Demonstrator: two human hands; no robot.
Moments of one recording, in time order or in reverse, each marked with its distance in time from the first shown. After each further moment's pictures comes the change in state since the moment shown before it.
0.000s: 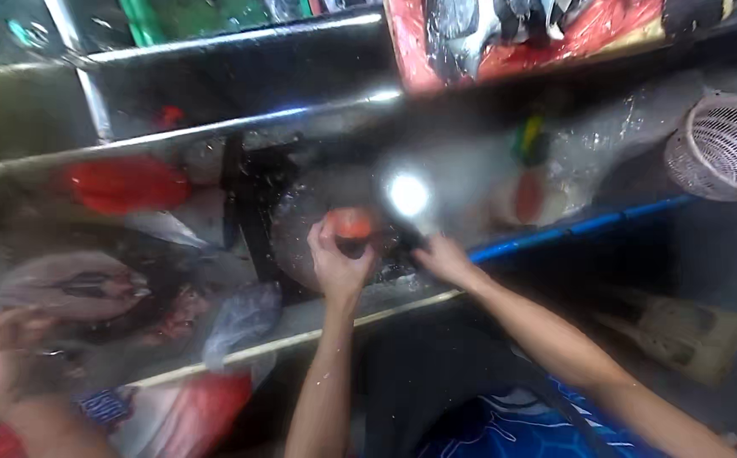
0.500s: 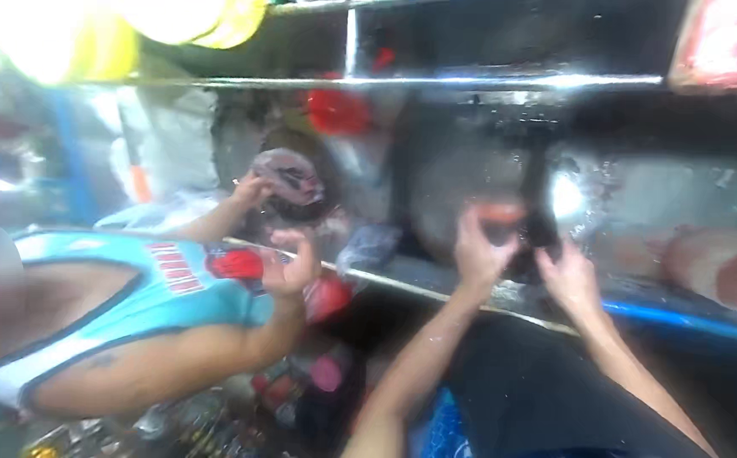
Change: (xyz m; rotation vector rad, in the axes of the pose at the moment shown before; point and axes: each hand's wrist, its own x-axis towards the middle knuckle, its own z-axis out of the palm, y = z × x) left_hand -0.001 0.032 0.011 -0.021 0.069 -0.424; right_hand 0.014 -0.050 0.008 -0.023 0.103 -0.151
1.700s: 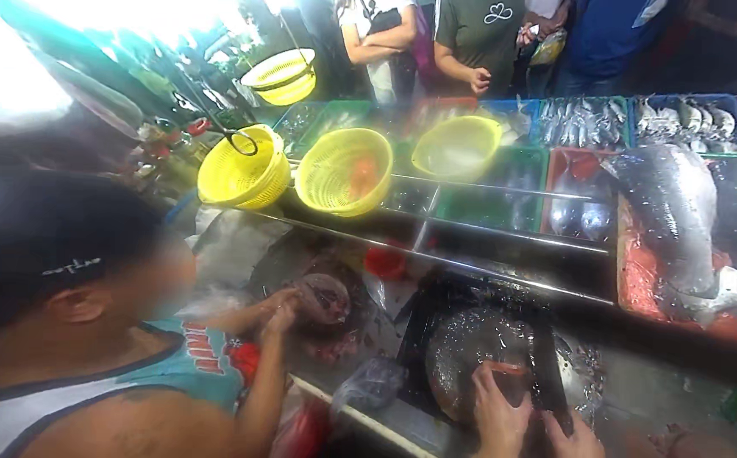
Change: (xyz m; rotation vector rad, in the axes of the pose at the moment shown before) left_hand 0.001 0.011 -0.005 -0.087 -0.013 -0.163; right_hand -0.010 -0.021 0.010 0.113 0.116 0.029
